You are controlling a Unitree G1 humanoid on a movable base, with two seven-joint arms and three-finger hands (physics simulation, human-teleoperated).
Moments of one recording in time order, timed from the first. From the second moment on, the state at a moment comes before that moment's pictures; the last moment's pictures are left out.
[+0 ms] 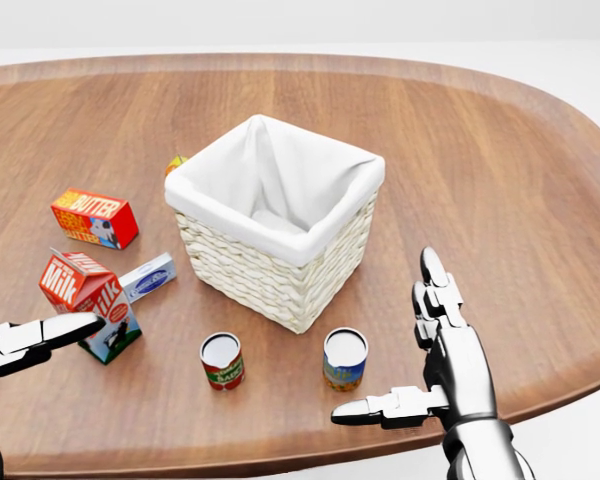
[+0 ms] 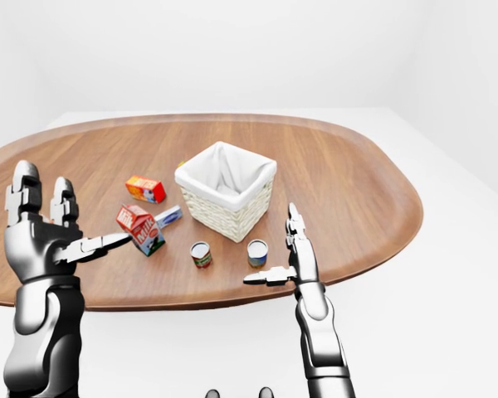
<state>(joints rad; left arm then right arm) -0.02 0.07 0.25 -0.46 -0.26 0.09 0.11 -0.01 -0.02 -0.02 0.03 0.00 -0.03 0.07</state>
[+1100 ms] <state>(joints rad) -0.28 0.41 0.52 -0.15 -0.58 0.09 0.31 -0.02 -0.02 -0.03 0.05 -0.01 -0.01 0.05</state>
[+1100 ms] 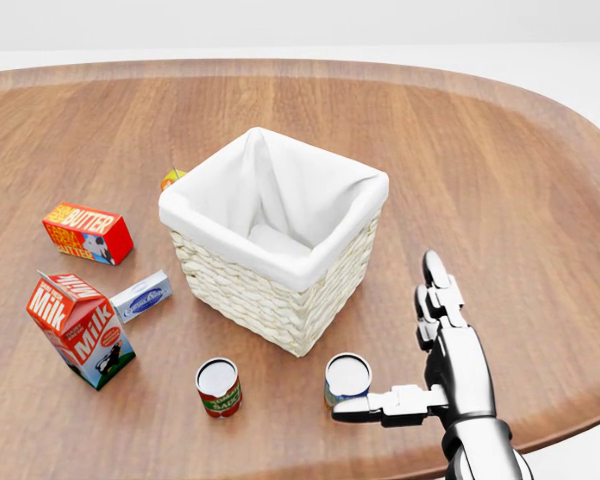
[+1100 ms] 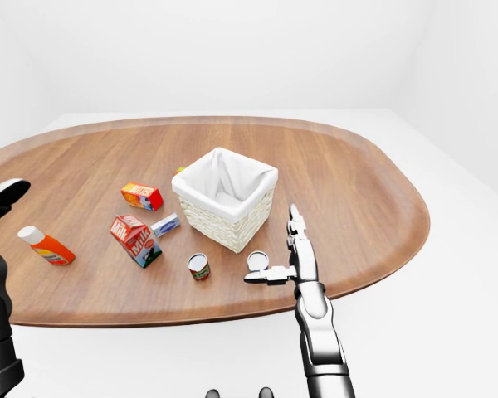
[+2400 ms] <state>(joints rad) -0.31 0.45 0.52 -0.05 -0.60 0.09 0.32 -0.02 -0.02 -0.03 0.04 -0.02 0.03 0.02</state>
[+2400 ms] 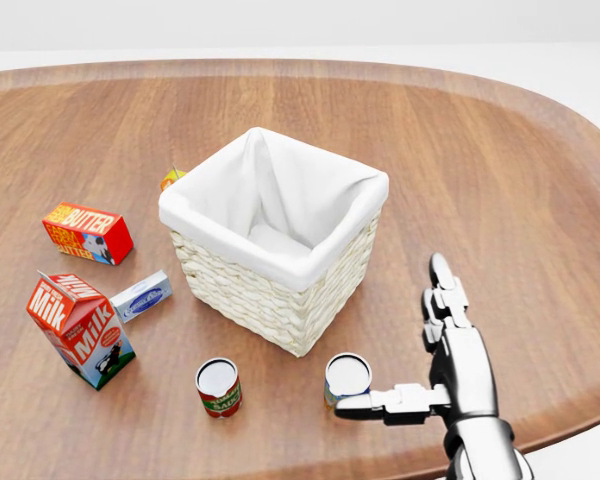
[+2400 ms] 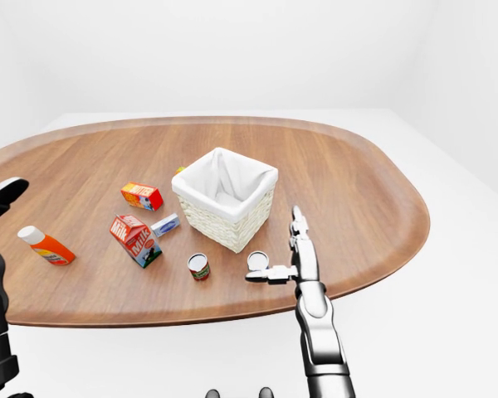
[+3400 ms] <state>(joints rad) -0.32 0.46 0.51 -0.02 -0.58 0.09 0.32 -0.02 -0.02 -0.03 0.04 -0.02 0.03 0.02</state>
